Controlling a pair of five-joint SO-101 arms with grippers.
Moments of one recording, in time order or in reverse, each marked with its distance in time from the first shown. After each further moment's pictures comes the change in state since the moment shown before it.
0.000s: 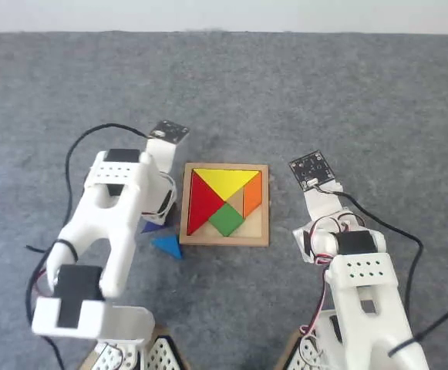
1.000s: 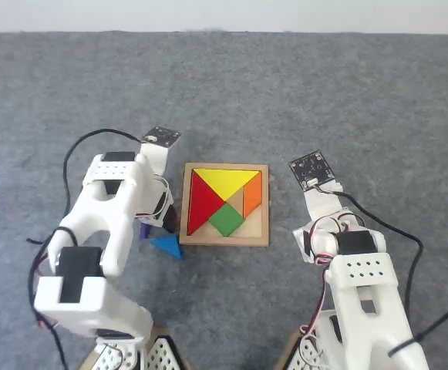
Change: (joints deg) left arm -3.3 9.1 -0.1 -4.9 0.0; right arm 0.0 0.0 0.0 0.0 0.0
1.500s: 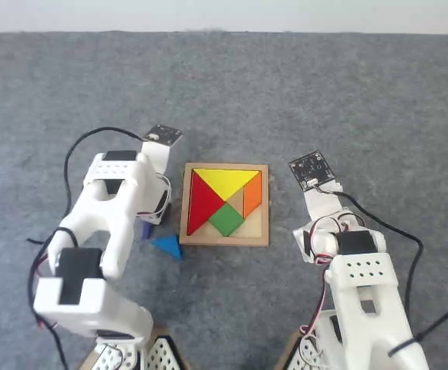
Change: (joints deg) left arm 0.2 -1.9 -0.4 0.4 0.4; right arm 0.0 0.0 0.0 0.0 0.2
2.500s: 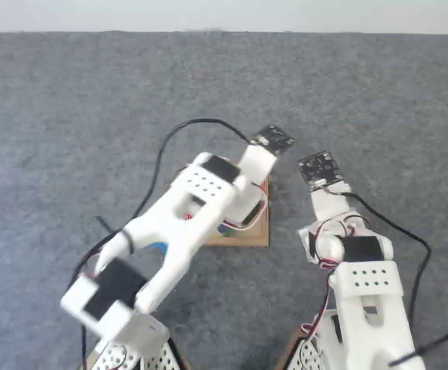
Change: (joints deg) left arm 34.5 2.6 -12.0 1.1 13.1; right arm 3.7 -5.8 0.0 2.8 -1.8
